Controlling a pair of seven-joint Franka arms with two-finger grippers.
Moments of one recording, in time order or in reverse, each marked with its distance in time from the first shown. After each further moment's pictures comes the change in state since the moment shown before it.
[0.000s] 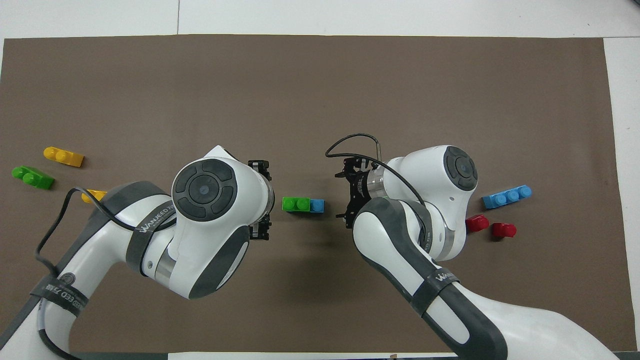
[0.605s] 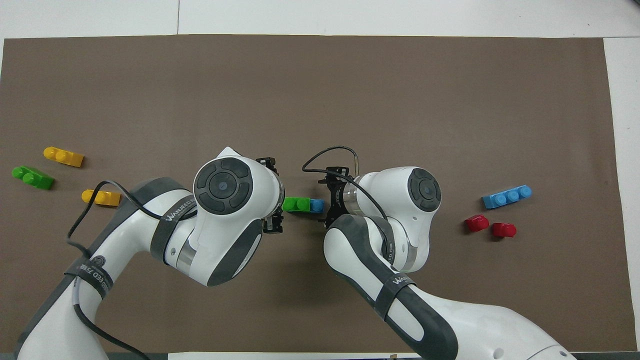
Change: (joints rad) left arm -0.013 0.066 0.000 0.000 0.000 0.091 -0.104; right arm 0.092 0.079 0.000 -0.009 0.056 0.157 0.000
